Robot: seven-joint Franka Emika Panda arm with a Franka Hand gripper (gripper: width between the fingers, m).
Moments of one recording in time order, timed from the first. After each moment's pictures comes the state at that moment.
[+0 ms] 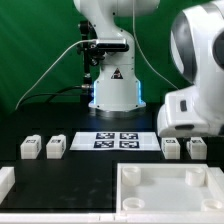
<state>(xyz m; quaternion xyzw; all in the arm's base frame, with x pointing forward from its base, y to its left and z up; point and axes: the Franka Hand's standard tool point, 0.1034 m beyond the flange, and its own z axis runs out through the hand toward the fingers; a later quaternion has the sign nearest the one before) 0.414 0.175 0.032 -0.91 0.02 0.41 0.05</state>
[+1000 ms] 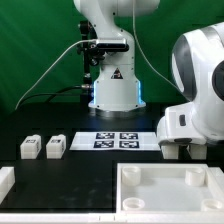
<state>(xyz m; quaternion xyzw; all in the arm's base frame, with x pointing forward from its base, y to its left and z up) 0.377 0.176 0.010 -0.90 0.02 0.43 0.04</state>
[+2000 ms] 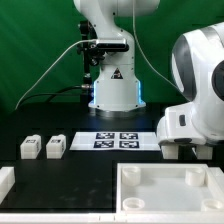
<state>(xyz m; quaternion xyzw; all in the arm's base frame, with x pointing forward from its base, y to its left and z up) 0.377 0.176 0.010 -0.90 0.02 0.43 0.04</state>
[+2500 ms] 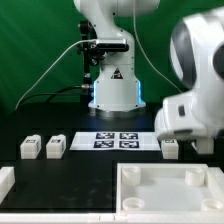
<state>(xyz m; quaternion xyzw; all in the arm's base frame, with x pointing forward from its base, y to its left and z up) 0.424 0.159 0.067 -0.91 0.00 0.40 0.05</state>
